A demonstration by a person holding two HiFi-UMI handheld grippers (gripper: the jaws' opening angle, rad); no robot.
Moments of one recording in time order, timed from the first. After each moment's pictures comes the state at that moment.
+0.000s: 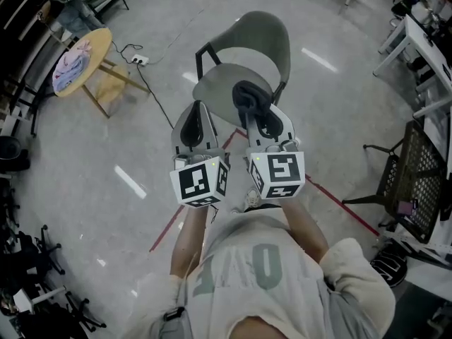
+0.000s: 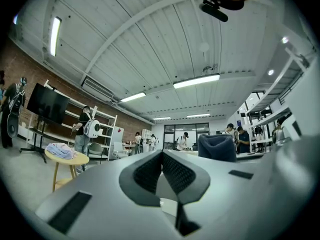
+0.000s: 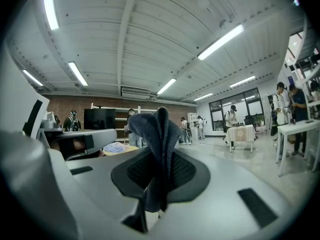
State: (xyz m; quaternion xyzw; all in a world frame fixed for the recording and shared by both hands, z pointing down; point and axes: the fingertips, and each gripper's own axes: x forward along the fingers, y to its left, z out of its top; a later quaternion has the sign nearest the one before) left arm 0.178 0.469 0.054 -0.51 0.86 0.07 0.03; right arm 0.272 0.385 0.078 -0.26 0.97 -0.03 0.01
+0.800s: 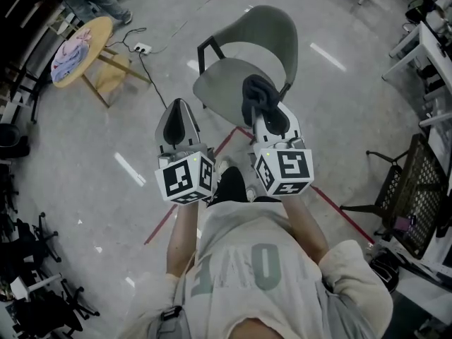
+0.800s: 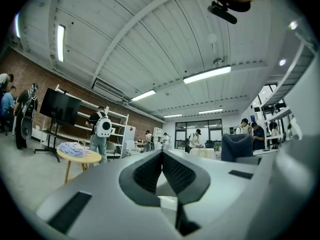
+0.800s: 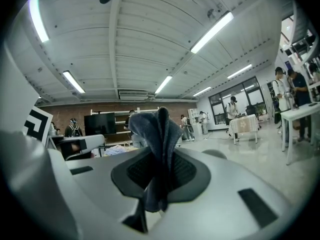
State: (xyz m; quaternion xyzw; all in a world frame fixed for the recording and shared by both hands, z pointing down) left arm 0.118 0.453 0.081 -0.45 0.89 0.07 0.02; right arm 0.250 0.326 0.106 -0.24 0.97 -0.08 0.01
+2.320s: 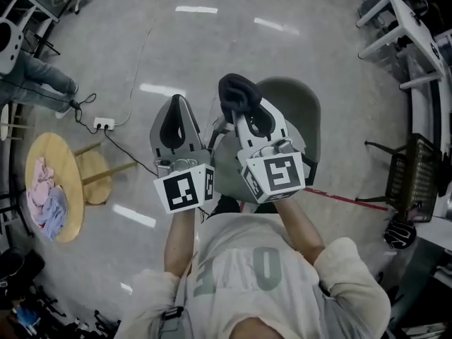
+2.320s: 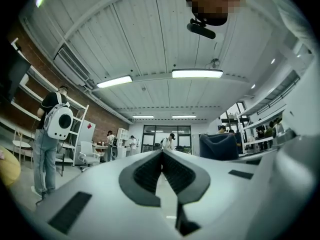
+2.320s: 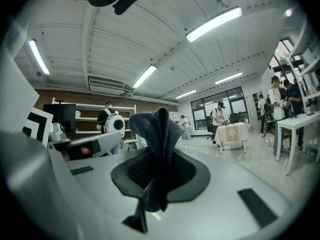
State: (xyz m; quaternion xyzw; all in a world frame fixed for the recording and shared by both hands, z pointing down) left arm -0.311 0.015 0.049 -0.64 0.76 0.08 0.04; right arm -0.193 -0.032 0.072 -0.38 0.92 -0.05 0.01
